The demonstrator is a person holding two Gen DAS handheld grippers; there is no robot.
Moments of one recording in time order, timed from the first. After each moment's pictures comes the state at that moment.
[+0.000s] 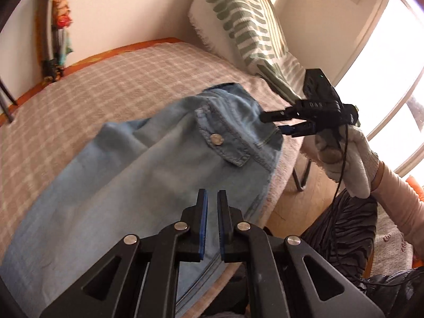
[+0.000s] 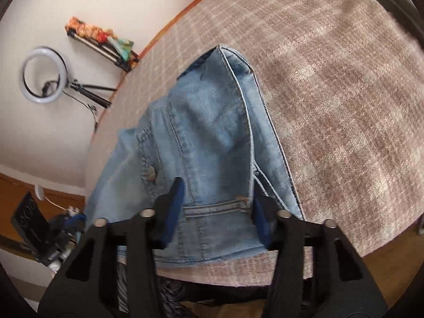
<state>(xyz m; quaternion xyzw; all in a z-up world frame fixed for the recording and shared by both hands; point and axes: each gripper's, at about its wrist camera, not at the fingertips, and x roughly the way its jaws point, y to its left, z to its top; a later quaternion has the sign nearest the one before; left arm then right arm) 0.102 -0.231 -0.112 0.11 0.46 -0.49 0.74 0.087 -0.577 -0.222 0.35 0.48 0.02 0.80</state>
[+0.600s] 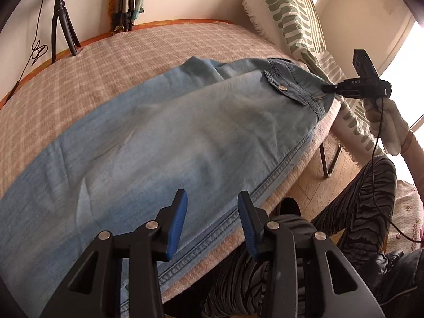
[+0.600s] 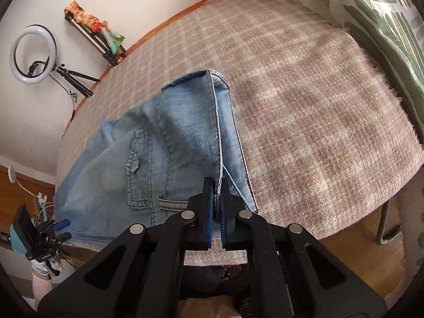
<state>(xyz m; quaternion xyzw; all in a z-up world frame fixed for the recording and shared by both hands) 0.080 -0.119 -0.152 0.11 0.51 -0.41 0.75 0.061 -0.589 -0.192 0.29 0.49 -0.04 0.82</state>
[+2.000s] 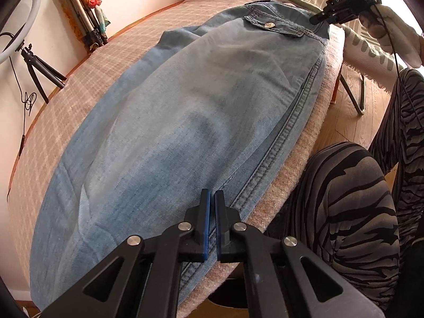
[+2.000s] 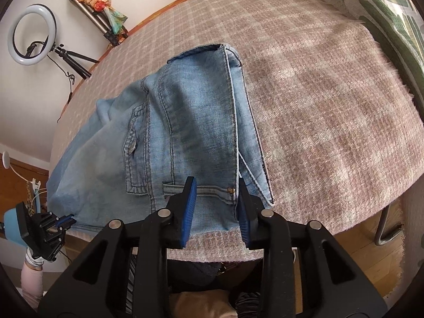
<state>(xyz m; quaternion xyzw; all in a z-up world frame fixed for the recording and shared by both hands) 0.049 -0.140 -0.188 0.30 0.45 -0.39 0.74 0.064 -0.567 -0.203 0.26 0.52 -0.02 0.82</state>
